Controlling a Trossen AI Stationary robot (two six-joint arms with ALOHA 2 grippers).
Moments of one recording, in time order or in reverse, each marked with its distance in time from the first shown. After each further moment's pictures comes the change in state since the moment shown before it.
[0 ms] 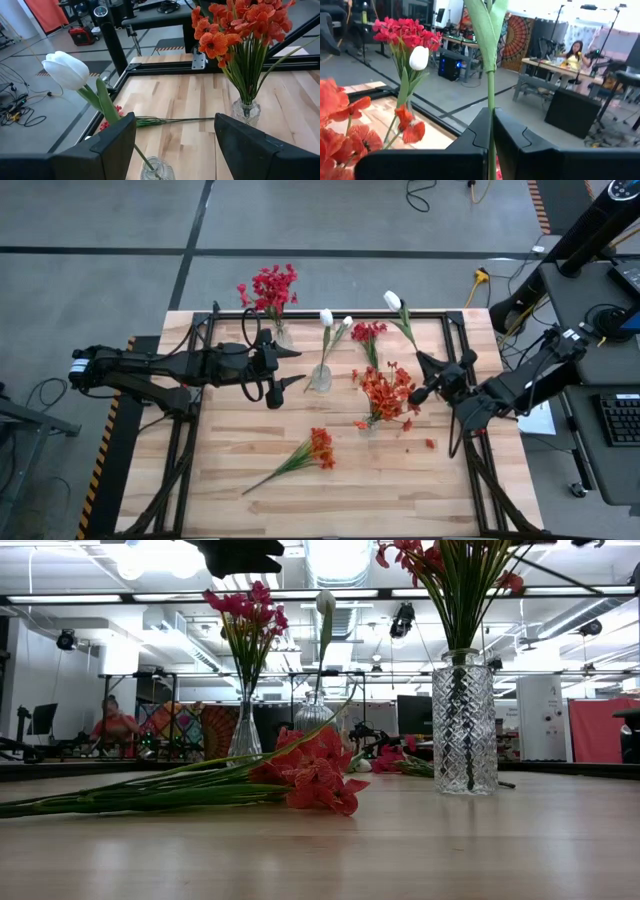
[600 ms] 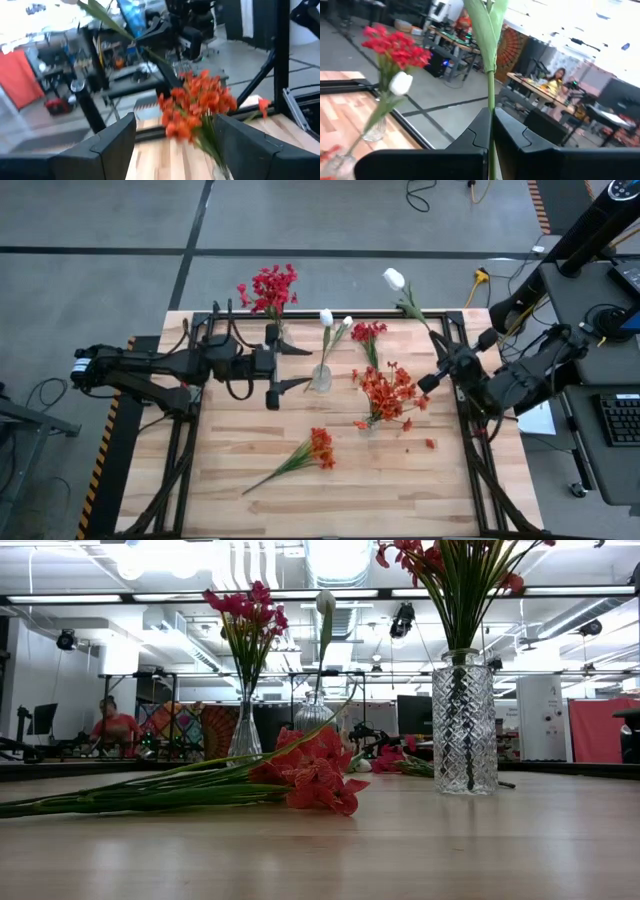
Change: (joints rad) left arm 0.001 0.038 0.059 0.281 0.223 0.178; right arm 0.000 0.049 0.310 0.001 0.018 -0.515
